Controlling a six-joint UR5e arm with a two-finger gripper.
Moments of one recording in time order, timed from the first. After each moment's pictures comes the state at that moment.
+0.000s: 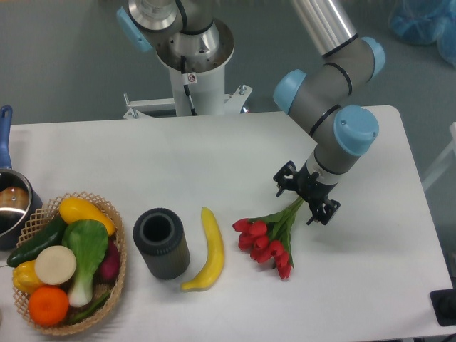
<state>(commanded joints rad) 2.71 -2.05 -1.67 -1.13 1.30 1.43</state>
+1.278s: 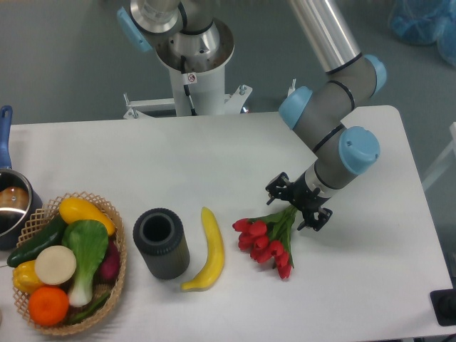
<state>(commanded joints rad) 2.71 -2.11 -1.67 -1.13 1.29 1.37</state>
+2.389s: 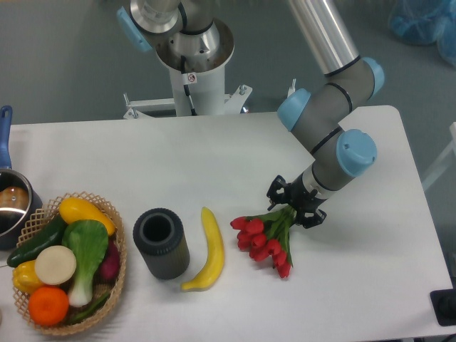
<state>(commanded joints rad) 2.71 -2.12 -1.67 -1.13 1.29 1.37</state>
